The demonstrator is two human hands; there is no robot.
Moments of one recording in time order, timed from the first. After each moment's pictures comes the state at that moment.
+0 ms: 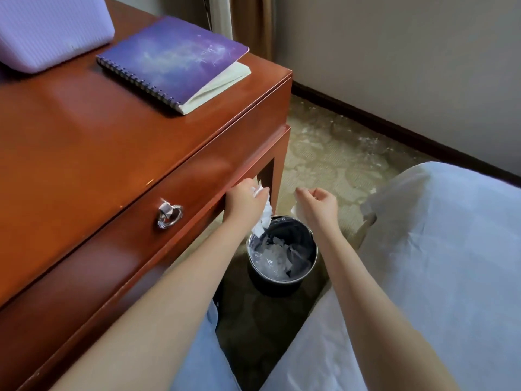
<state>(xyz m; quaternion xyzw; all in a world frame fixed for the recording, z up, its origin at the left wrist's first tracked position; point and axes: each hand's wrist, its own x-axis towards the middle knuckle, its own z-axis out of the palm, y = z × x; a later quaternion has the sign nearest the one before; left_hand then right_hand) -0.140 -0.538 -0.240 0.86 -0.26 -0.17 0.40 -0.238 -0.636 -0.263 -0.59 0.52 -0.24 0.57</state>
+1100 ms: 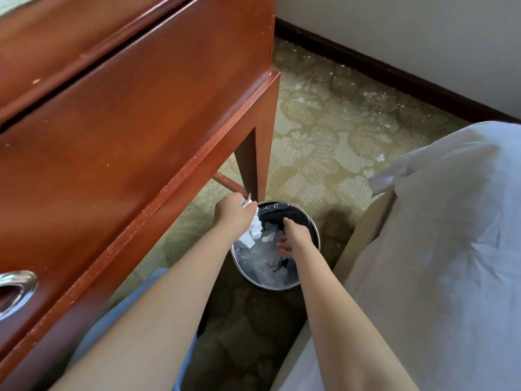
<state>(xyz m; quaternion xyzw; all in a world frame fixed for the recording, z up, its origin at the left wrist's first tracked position) -0.101 -0.599 -0.396 0.89 -0.20 -0.32 0.25 -0.212 -0.678 -0.476 -0.38 0.66 0.02 0.65</state>
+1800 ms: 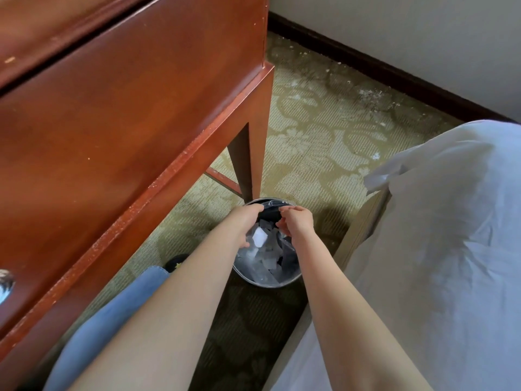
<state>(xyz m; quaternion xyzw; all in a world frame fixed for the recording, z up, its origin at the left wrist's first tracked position) -0.122 -0.617 -0.403 0.74 0.09 -0.55 0.37 -0.208 -0.701 -0.470 -0.42 0.64 -0.08 0.64</state>
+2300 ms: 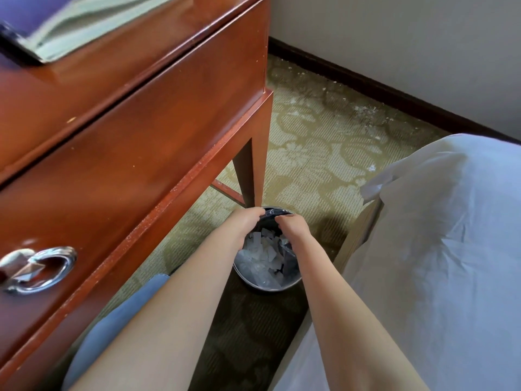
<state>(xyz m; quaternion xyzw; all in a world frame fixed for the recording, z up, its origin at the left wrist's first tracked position) -0.125 -0.604 -0.360 0.77 0.01 -0.54 0.34 -0.208 -0.689 -0.435 -0.59 0.59 0.04 0.55</state>
